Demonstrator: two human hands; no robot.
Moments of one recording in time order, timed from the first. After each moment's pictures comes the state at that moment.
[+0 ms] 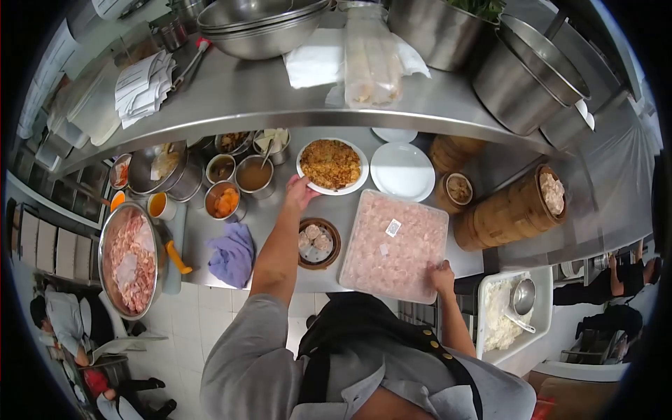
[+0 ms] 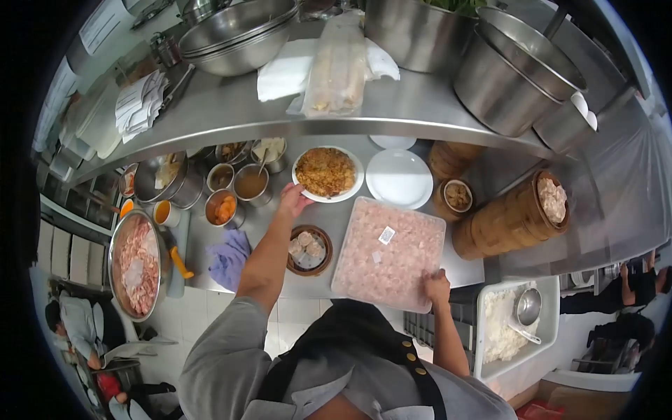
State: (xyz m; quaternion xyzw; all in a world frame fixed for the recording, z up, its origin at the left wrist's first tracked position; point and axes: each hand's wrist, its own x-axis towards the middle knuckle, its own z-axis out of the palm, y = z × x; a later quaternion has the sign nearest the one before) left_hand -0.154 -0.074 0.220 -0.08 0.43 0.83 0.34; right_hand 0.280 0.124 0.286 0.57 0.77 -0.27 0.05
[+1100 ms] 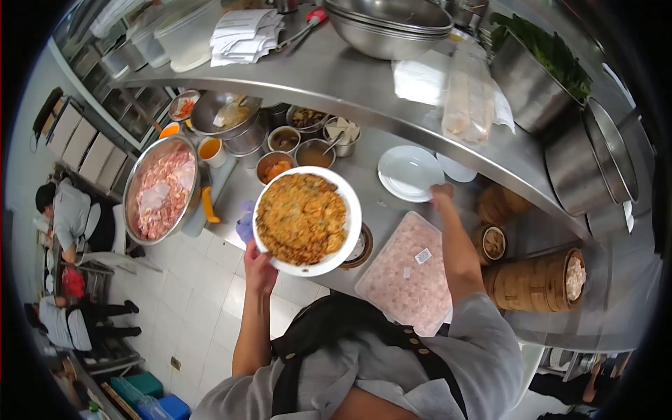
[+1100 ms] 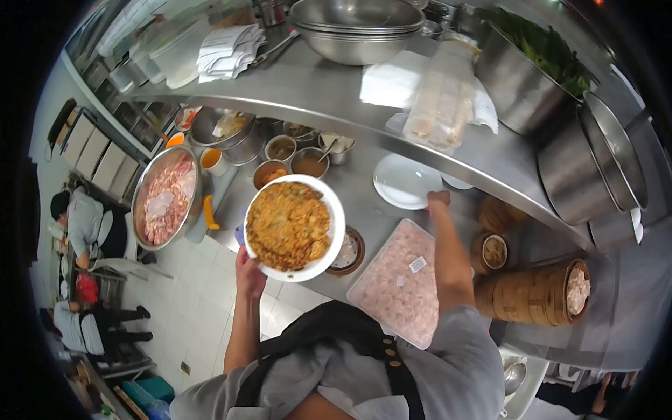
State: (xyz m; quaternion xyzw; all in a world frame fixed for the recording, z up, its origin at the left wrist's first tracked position) left_hand 0.049 -0.296 0.363 -0.06 0.41 0.91 0.03; right_hand -0.091 0.225 0.226 0.47 0.77 -0.41 -0.09
